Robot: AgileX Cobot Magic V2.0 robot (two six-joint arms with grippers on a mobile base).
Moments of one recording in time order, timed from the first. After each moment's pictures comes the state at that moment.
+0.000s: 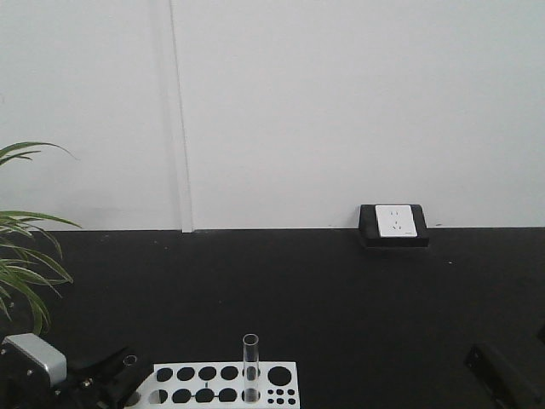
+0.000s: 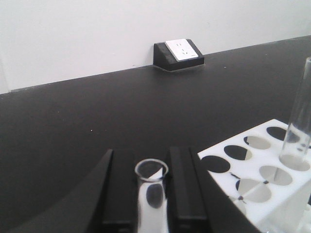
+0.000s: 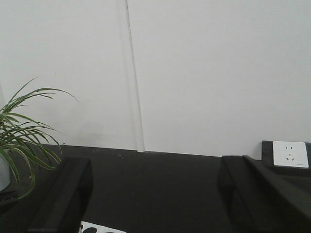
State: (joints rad) left arm -0.10 1.73 -0.46 0.48 -1.14 -0.28; right arm 0.37 0.65 -0.31 -0.14 -0.38 0.22
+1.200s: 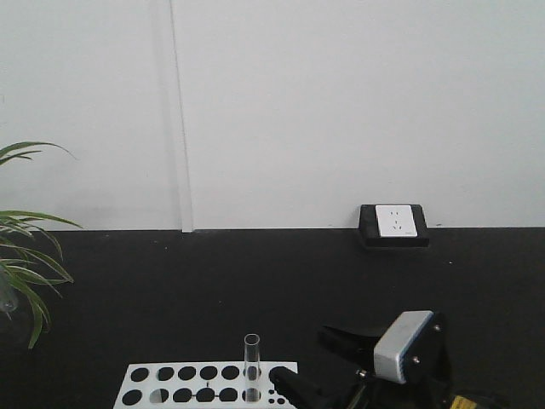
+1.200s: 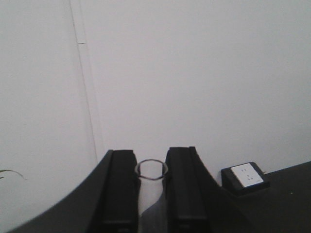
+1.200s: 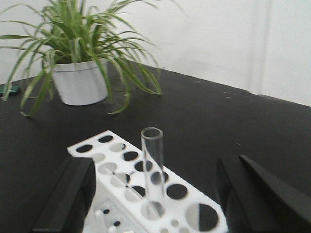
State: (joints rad) left arm -0.10 0.81 -0.75 0.73 -0.24 -0.75; right arm 0.37 1.54 -0.58 -0.74 -0.91 0.52
